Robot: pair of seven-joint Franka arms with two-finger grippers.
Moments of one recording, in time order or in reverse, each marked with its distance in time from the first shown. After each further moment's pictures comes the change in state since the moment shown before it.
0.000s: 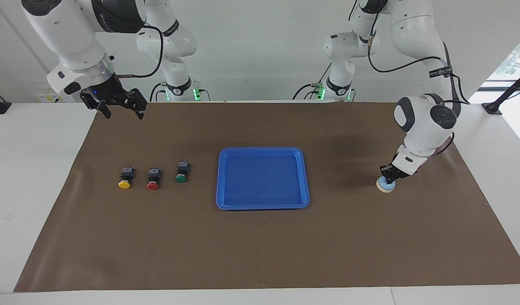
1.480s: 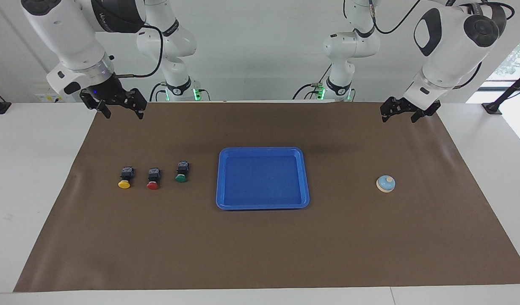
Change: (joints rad) left arm -0.066 -0.272 -0.013 0.276 0.000 -0.737 -0.001; right arm 0.000 0.000 0.000 0.000 0.000 0.000 0.000
